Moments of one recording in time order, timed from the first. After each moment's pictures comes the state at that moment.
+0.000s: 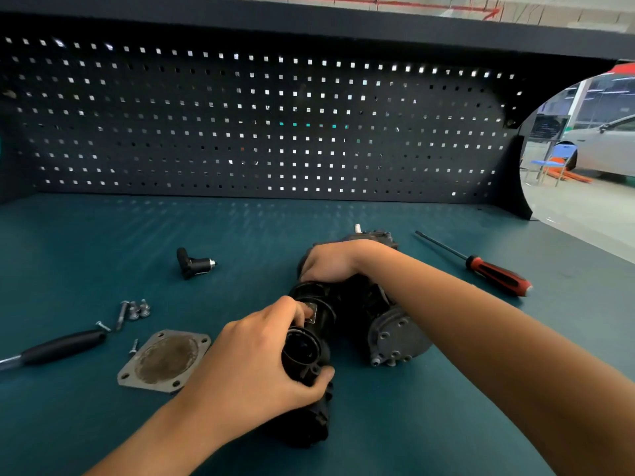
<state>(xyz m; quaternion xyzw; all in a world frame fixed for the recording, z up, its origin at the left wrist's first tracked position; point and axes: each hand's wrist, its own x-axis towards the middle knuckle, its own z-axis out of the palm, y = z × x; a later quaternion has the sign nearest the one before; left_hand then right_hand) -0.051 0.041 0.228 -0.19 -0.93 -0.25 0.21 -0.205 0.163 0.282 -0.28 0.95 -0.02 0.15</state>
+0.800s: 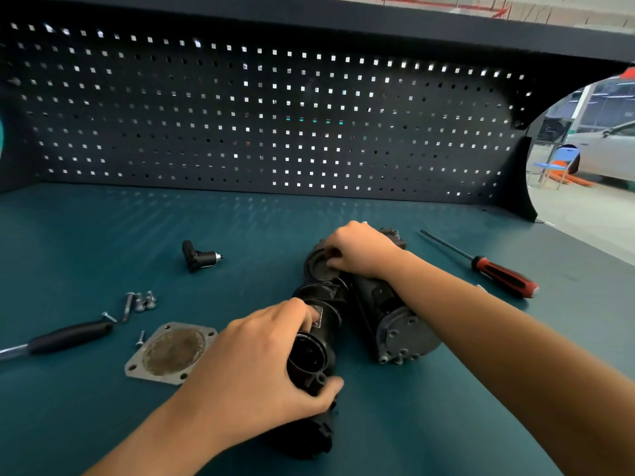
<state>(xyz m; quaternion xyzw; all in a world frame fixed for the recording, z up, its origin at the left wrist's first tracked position) -0.039 0.037 0.234 -0.20 -0.93 -0.22 0.22 -0.209 0.185 0.273 -0.29 0.95 0.04 -0.11</state>
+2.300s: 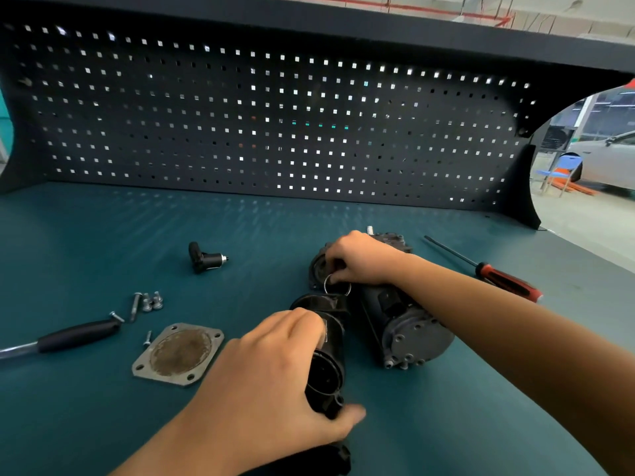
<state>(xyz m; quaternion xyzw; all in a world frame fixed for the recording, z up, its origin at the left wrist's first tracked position) -0.029 0.040 0.239 -0.23 -0.93 -0.17 0.24 -0.209 0.183 0.275 -0.35 0.93 0.04 -0.05</state>
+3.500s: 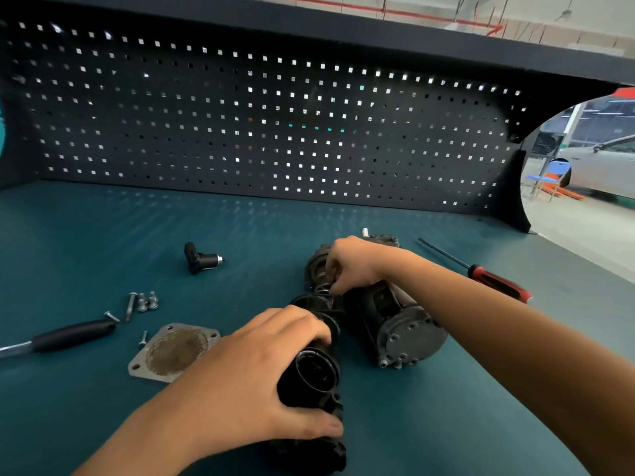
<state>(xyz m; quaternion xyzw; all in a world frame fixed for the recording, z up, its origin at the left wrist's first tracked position) -0.037 0.017 0.244 -0.28 -0.93 -0.21 0.06 -0.204 0.179 0.280 -0.30 0.95 0.02 0.03</state>
